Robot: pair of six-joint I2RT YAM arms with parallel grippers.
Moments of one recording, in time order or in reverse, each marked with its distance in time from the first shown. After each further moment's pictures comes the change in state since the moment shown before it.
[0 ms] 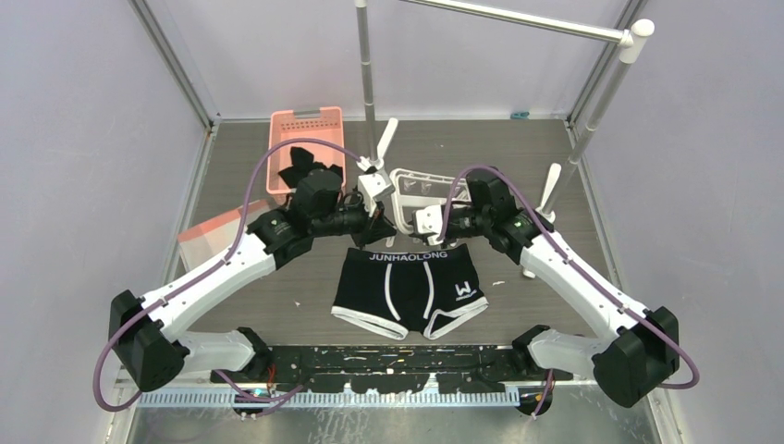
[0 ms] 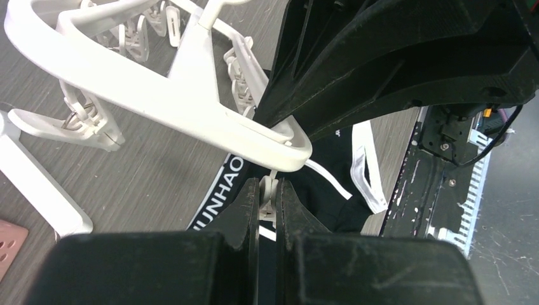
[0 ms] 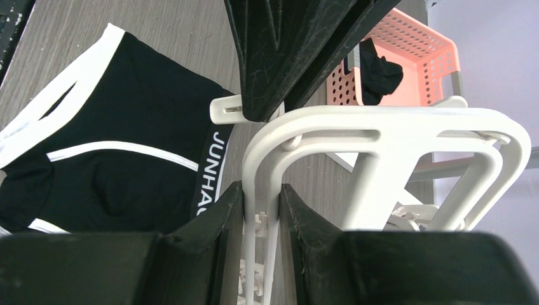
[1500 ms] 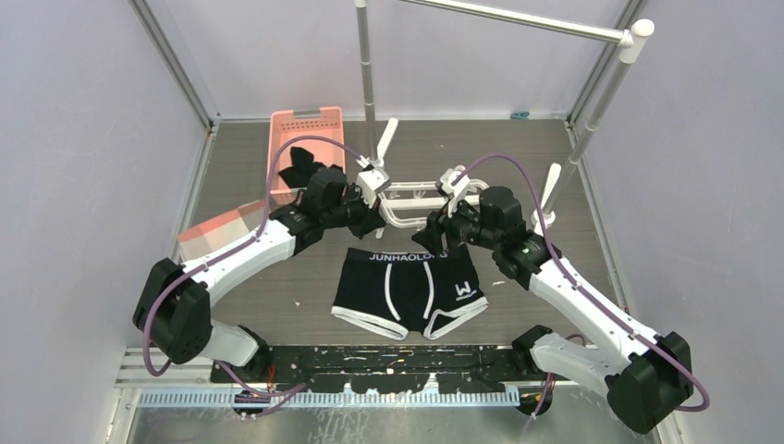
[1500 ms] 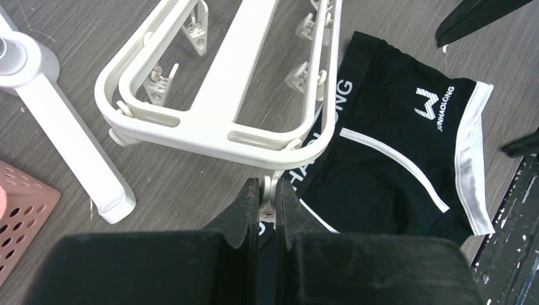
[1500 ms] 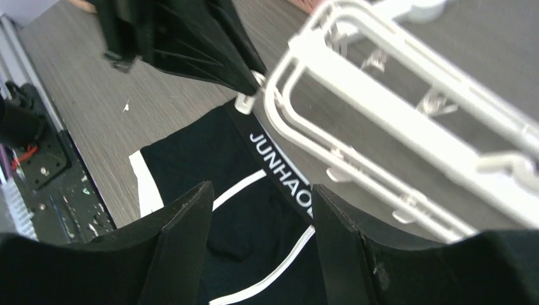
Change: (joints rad) left arm 0.127 0.180 -0.105 0.179 -0.033 0.068; right arm 0.010 -0.156 -0.203 0.280 0.366 1.028
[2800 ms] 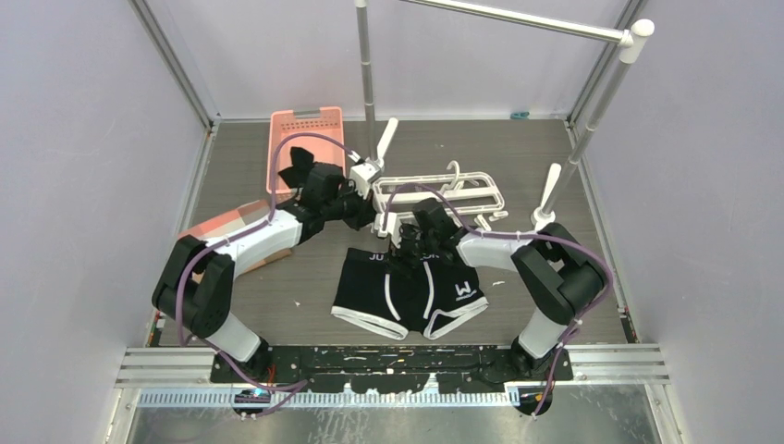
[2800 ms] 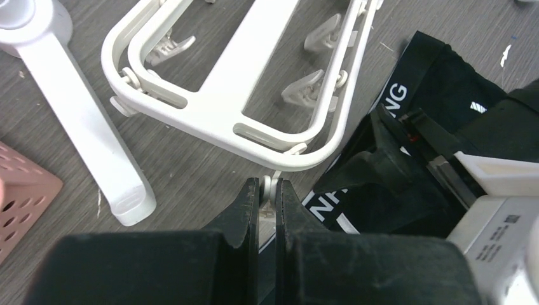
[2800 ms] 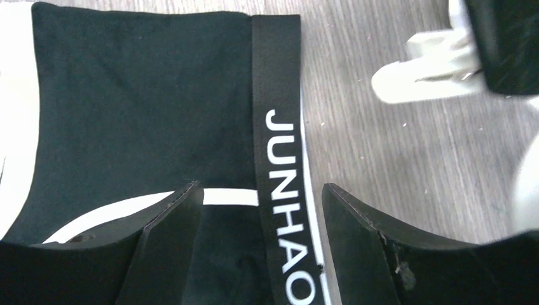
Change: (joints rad) left arm 0.104 0.143 -0.009 0.114 0.034 -0.050; right arm 0.135 0.665 0.014 0.277 -0.116 -0.462
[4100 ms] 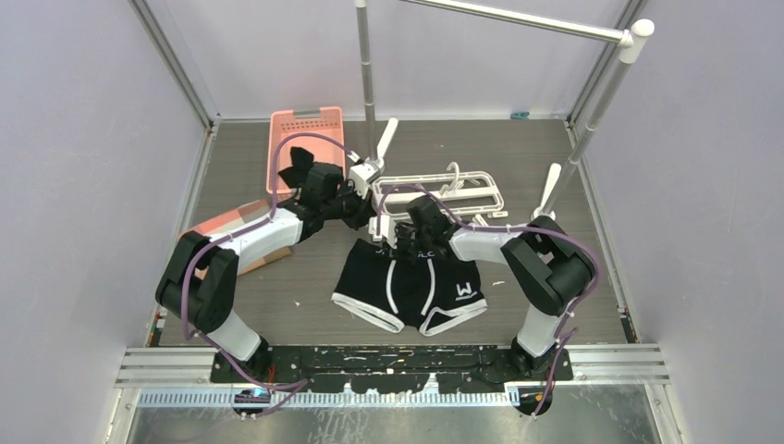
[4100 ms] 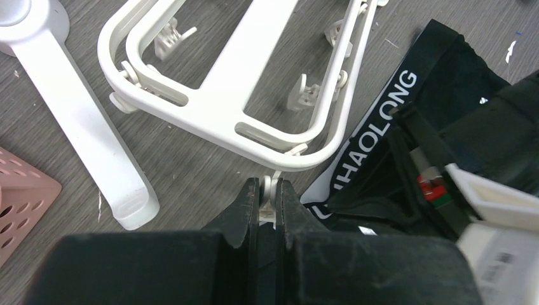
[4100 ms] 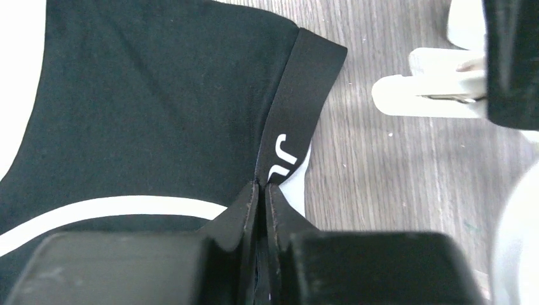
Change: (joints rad) left arm 0.026 0.036 0.000 0.016 0.036 0.017; right arm 0.004 0.101 0.085 -0.042 0.017 -0.159
